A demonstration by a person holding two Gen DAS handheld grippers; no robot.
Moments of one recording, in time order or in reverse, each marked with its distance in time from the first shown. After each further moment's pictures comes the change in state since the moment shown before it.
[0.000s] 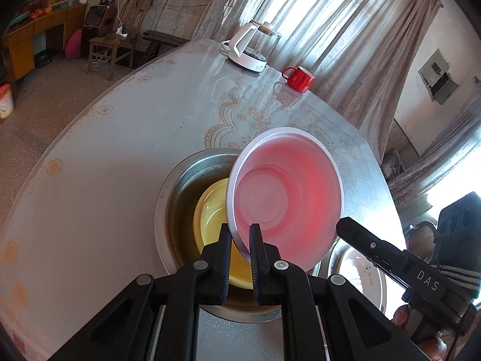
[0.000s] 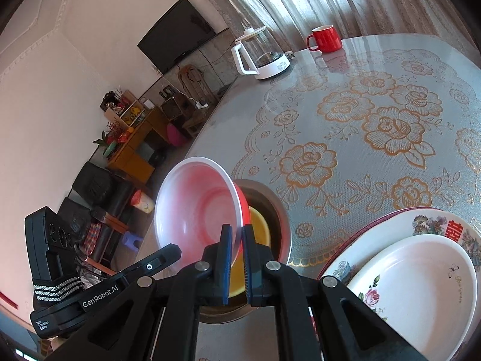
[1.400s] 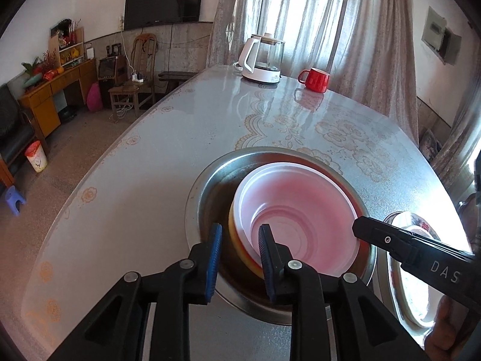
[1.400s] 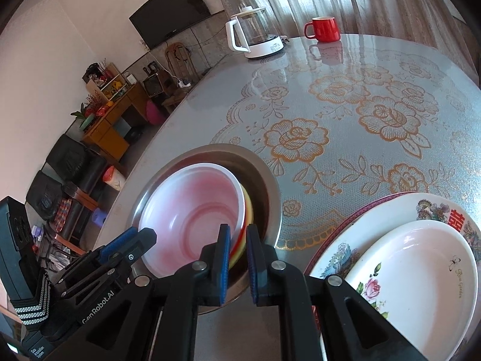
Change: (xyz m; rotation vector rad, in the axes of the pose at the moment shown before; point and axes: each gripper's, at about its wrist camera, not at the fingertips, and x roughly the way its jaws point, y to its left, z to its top) left arm 0.008 -0.004 -0.028 0.197 -0.151 0.246; right arm 0.028 0.007 -0.021 -0.103 0.061 -0.154
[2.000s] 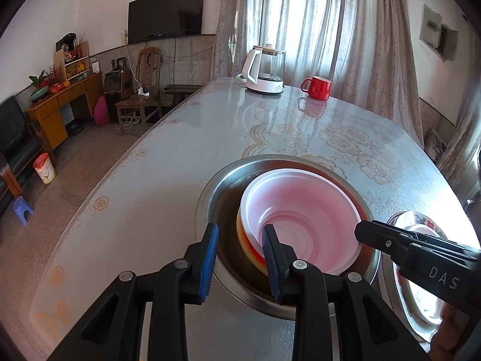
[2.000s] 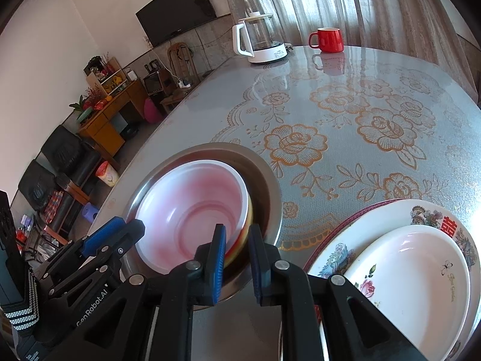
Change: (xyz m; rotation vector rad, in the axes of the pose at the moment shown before) left arm -0.009 0.001 -0.006 0.019 -0.053 0.036; right arm -0.003 0.008 -0.008 -0.053 -0.023 -0.030
